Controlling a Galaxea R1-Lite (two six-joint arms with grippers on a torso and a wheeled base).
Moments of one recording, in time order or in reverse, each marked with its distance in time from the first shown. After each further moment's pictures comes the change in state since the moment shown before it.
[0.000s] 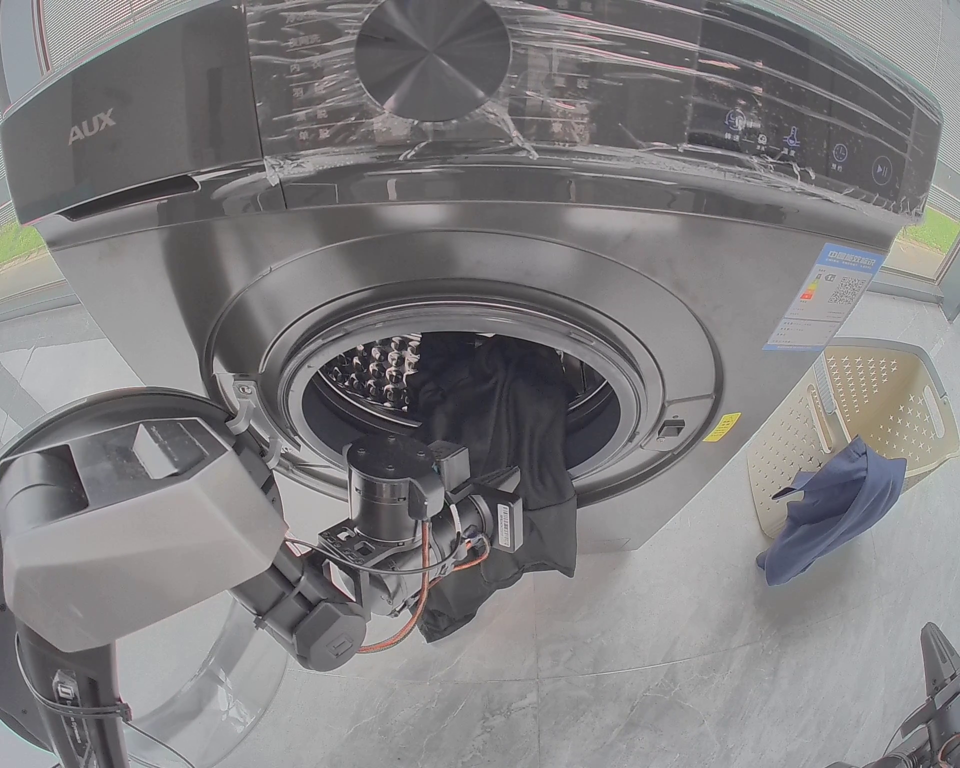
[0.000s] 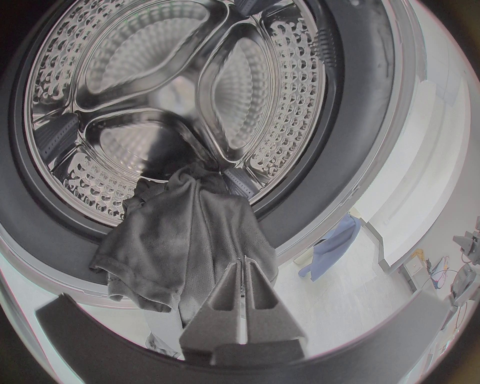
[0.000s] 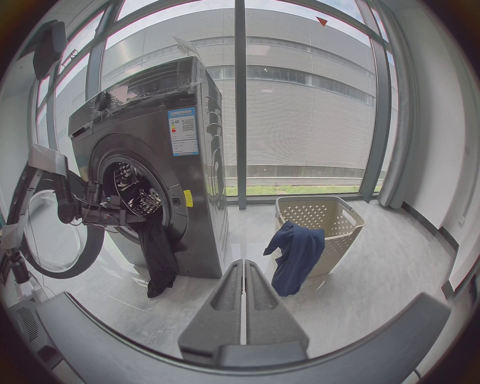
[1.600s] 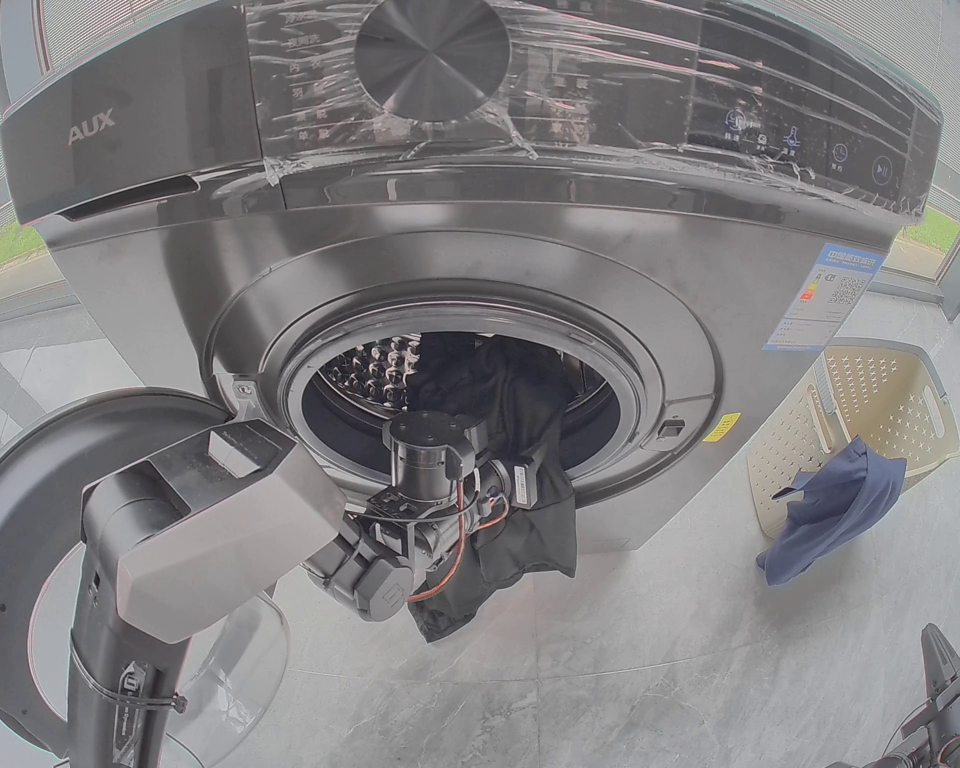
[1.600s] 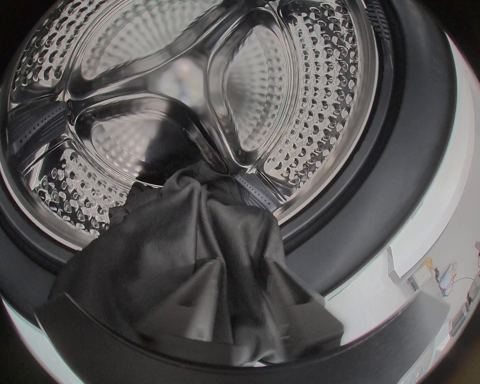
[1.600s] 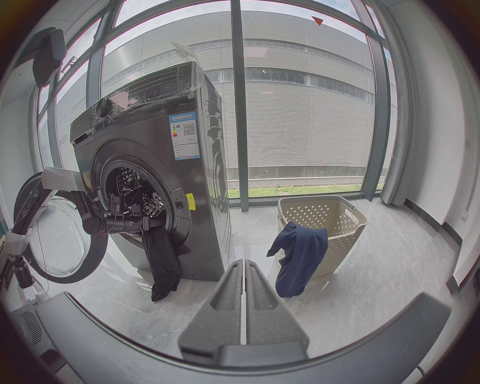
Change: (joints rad) left arm 0.055 0.206 -0.334 0.075 -0.008 -0.005; right arm 0.005 -0.024 0.000 0.007 0.014 0.027
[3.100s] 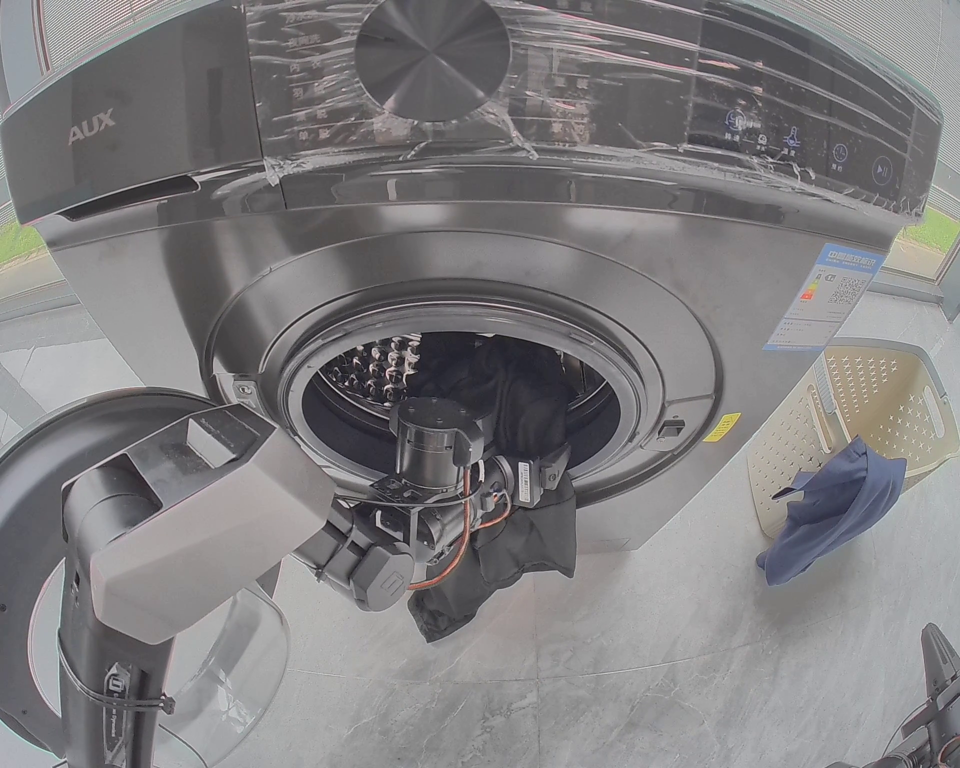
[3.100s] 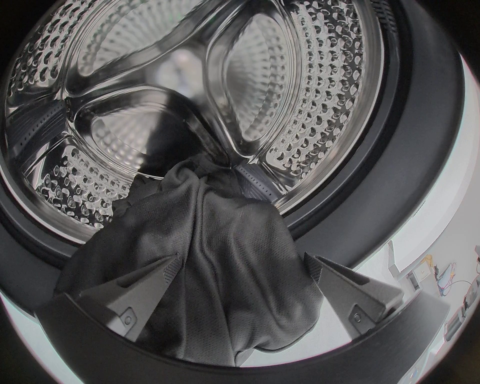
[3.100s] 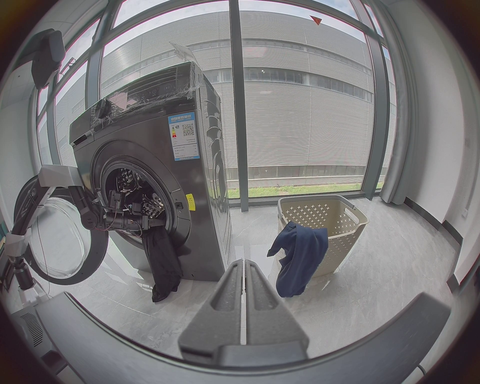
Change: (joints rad) left arm -0.012 -0.048 -0.021 0.145 0.014 -0.008; right arm 0.000 0.002 0.000 -0.001 -0.001 0.008
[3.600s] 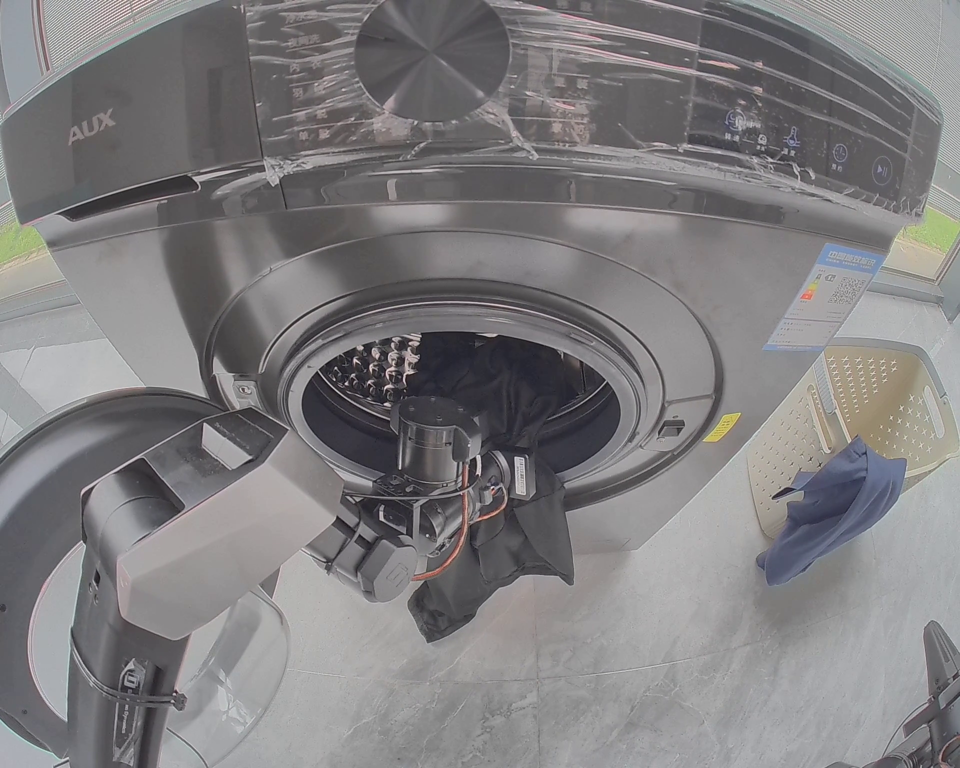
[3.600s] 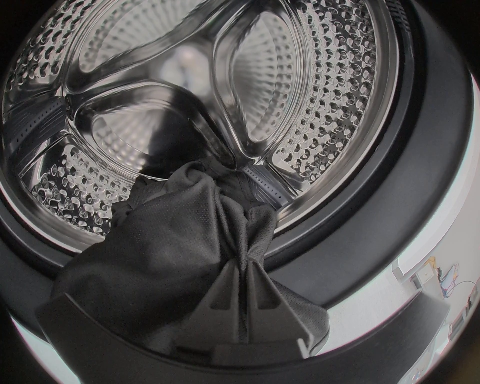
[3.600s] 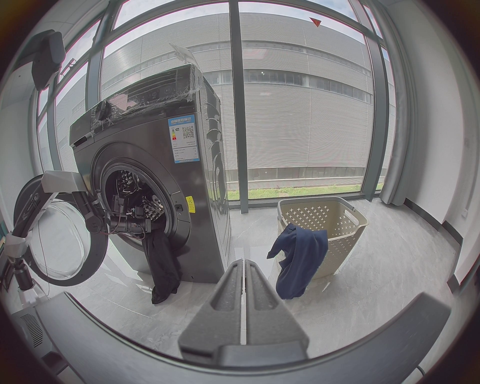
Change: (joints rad) left arm 0.023 0.051 -0.066 0.001 0.001 0.006; right arm 0.000 0.000 0.000 -0.013 -0.002 0.000
